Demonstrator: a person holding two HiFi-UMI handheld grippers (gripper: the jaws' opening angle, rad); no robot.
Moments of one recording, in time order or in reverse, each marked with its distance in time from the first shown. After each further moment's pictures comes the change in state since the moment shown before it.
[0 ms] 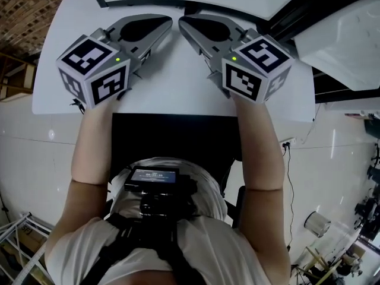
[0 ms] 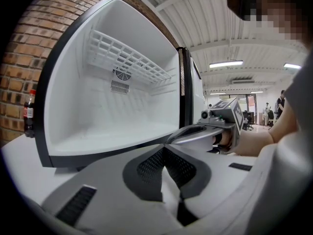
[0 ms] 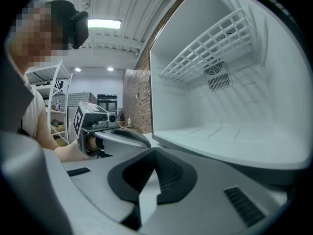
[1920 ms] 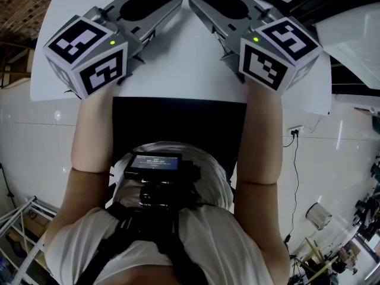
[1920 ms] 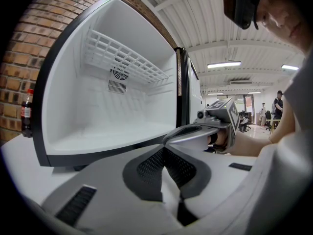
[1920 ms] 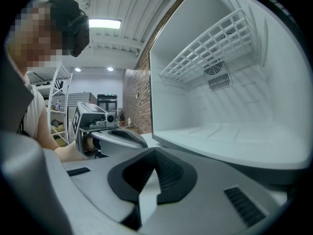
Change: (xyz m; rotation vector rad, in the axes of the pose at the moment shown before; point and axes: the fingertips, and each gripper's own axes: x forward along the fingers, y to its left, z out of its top) left arm -0.003 -0.010 0.012 0.002 0.007 -0.018; right arm -0.006 0.000 0.011 -0.002 0.018 -0.011
